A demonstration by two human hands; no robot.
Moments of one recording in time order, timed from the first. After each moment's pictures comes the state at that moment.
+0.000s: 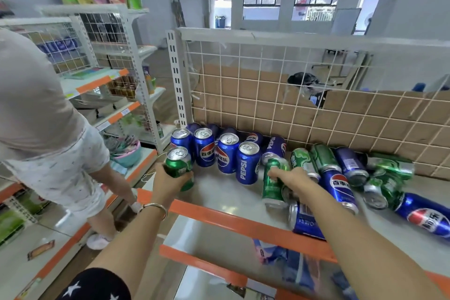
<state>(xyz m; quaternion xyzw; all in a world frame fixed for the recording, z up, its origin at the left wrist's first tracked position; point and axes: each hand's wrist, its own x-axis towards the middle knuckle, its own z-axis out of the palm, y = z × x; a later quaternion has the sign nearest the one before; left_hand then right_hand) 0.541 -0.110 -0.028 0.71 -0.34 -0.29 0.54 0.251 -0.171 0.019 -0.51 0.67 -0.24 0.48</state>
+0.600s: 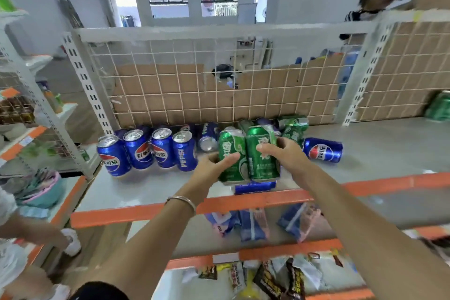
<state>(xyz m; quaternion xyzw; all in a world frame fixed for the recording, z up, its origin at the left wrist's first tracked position) 0.351 -0.081 0.032 0.47 -0.54 -0.59 0.38 0.161 -0.058 0.064 -0.49 0.57 -0.48 0.45</state>
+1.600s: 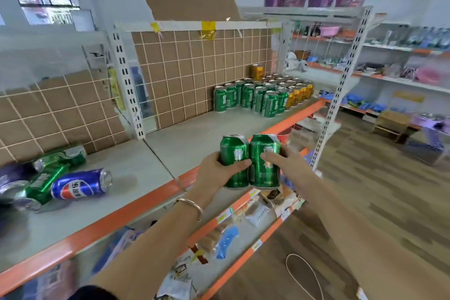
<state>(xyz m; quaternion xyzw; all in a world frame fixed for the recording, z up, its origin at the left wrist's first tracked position) -0.204 0.068 0.043 0.33 -0.70 -0.58 0.26 -0.334 0.189 0.061 -0.29 0.72 -0.58 0.25</state>
